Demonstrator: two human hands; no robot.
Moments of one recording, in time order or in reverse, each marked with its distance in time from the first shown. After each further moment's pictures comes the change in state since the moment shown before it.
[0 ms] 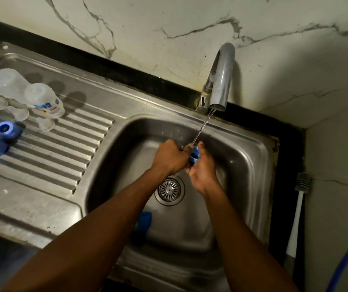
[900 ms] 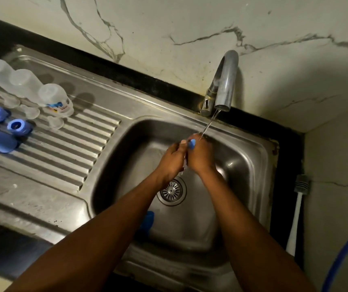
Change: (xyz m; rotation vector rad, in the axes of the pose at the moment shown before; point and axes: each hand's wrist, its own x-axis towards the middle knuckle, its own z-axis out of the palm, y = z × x) left_hand -0.020 -0.007 0.001 -0.591 -0.141 -0.089; right_hand 0.004 -0.027 0.020 -1.202 0.084 -0.558
